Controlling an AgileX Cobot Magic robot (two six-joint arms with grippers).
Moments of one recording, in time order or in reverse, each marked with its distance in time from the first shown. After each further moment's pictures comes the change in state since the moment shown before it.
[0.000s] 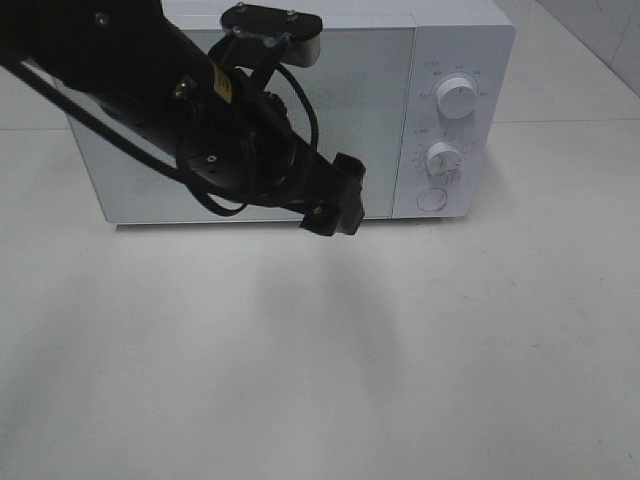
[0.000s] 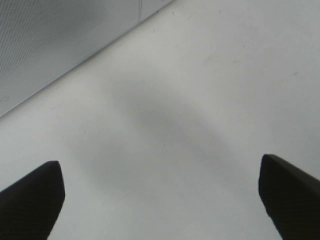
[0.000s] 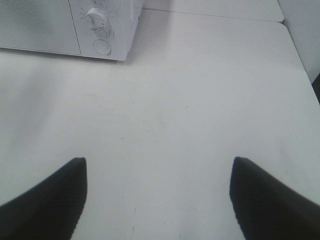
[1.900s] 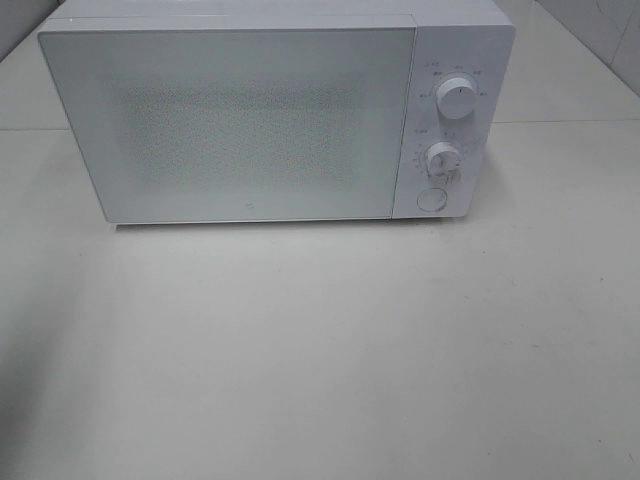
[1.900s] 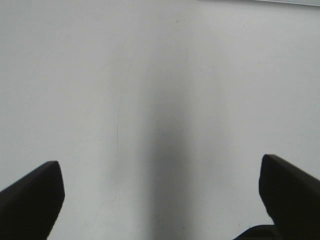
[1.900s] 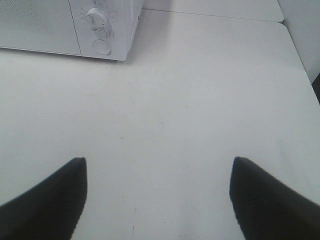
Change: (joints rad) left arm 0.733 -0.885 0.509 0.025 0.401 -0.034; right arm 0.000 0.000 0.000 0.000 0.000 0.000
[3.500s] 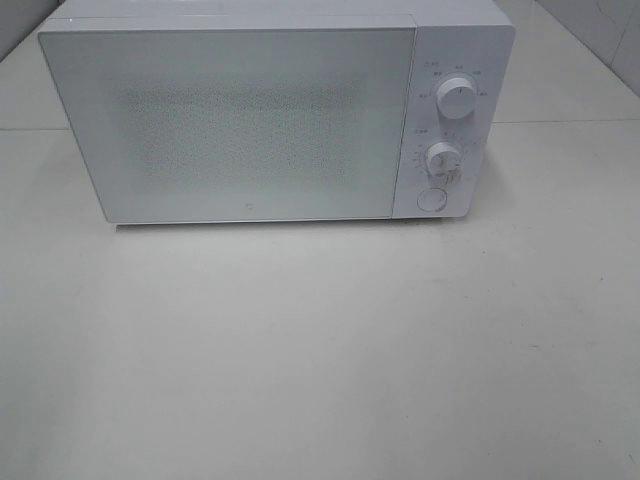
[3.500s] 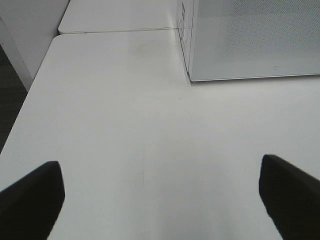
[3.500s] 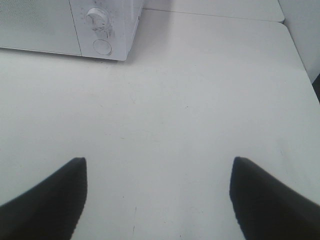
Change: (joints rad) left arm 0.000 -0.832 0.185 0.047 0.109 0.109; right arm 0.000 0.000 0.000 0.001 0.000 0.000
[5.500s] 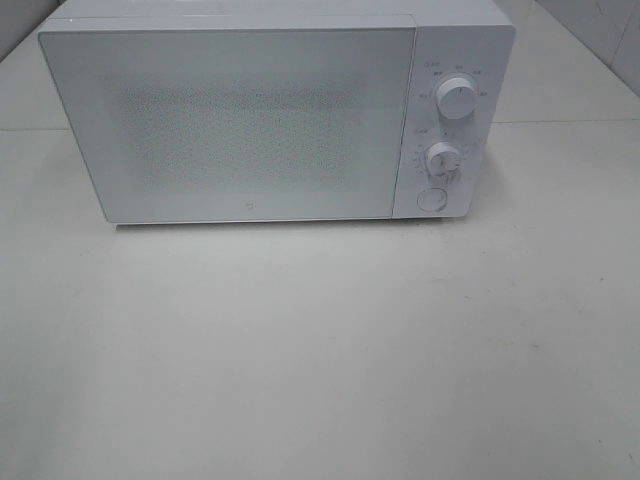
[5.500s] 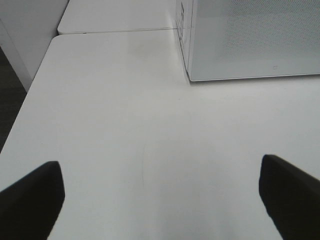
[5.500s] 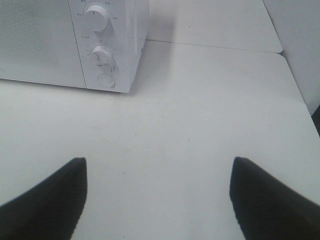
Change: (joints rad) left arm 0.000 0.000 0.000 0.000 0.000 0.004; right arm 0.000 0.143 -0.043 0.001 -0.154 0.006
